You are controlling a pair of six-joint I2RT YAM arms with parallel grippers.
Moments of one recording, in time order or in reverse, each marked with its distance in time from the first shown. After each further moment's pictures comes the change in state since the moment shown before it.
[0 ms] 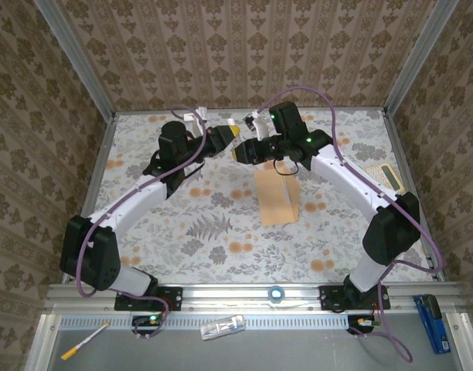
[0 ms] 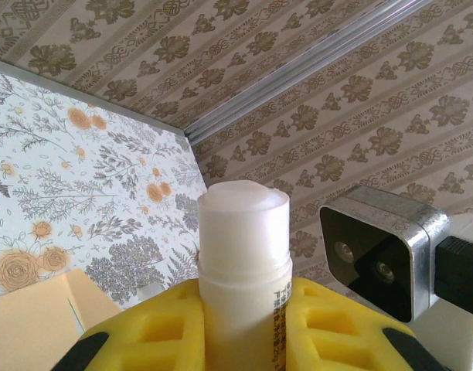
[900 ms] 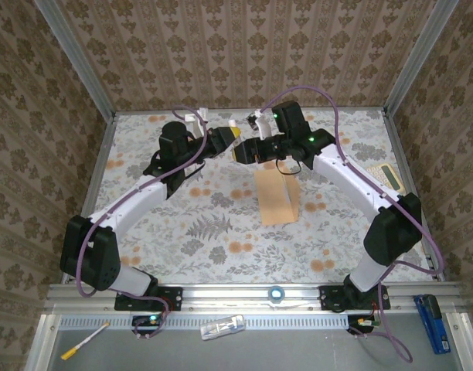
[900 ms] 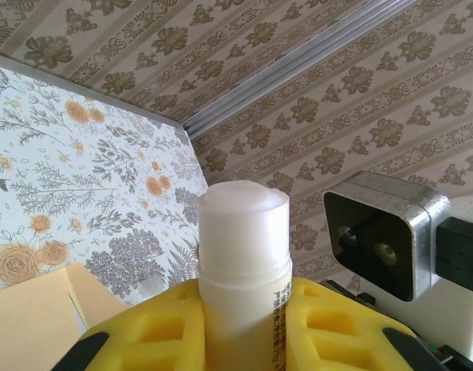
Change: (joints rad) left arm -0.001 0.000 -0.003 -0.008 0.014 0.012; right arm -0.013 -0.008 -0.002 -0.020 0.000 -0.007
